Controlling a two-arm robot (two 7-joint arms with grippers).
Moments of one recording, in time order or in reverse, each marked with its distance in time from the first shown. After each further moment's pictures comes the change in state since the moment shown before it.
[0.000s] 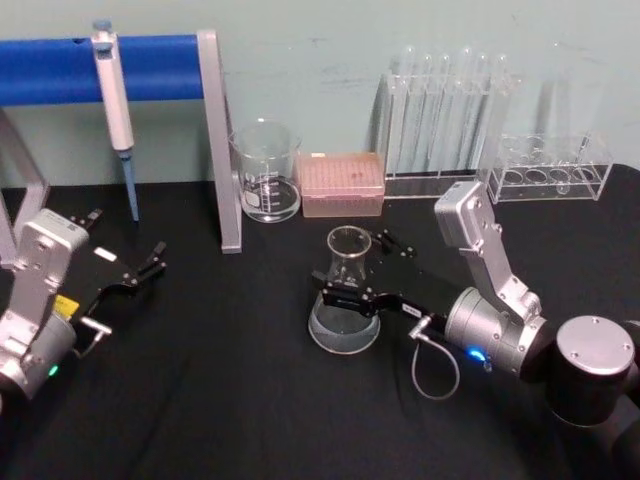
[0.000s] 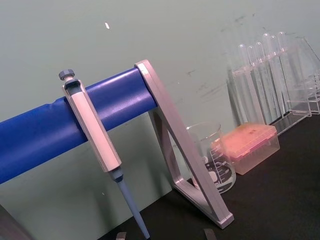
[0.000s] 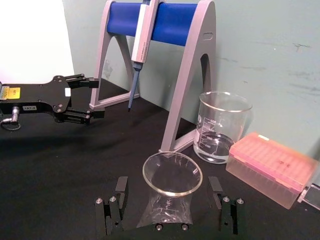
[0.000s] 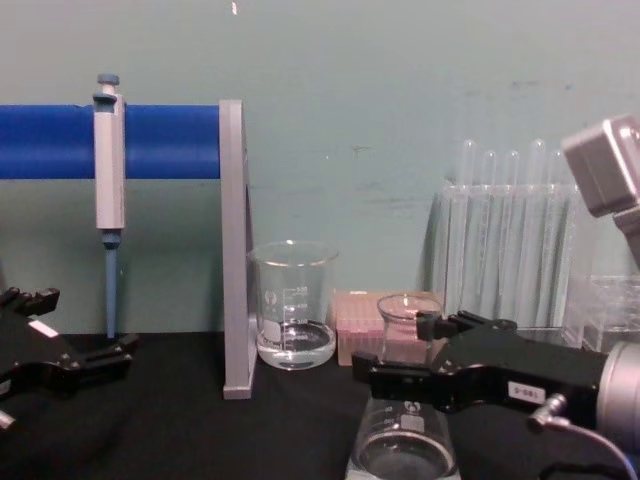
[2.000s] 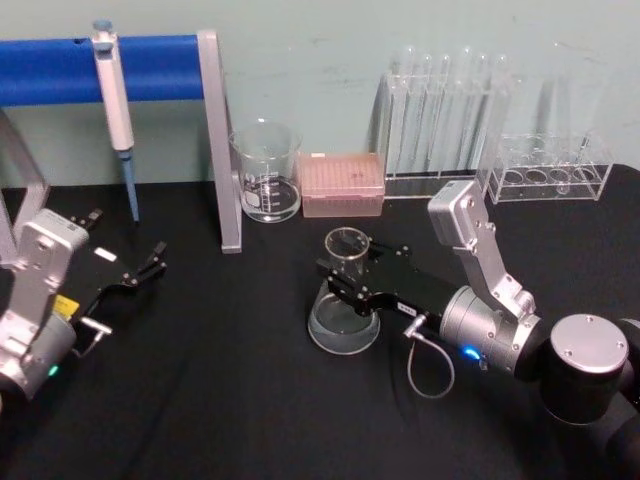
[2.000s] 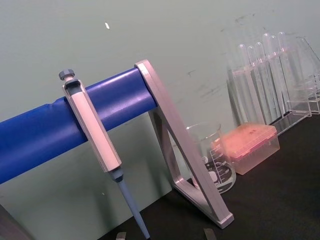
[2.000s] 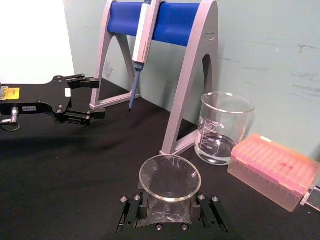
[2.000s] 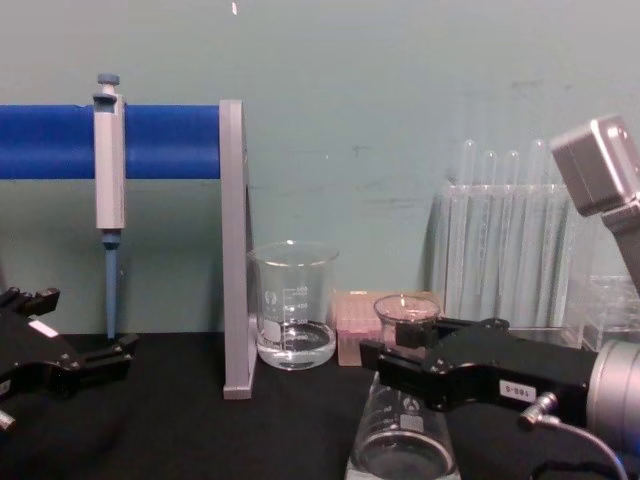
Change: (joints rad) left arm 0.000 0.000 0.000 0.000 0.000 0.000 0.000; right arm 0.007 -0.010 -0.005 0.007 -0.009 0.002 -0.004
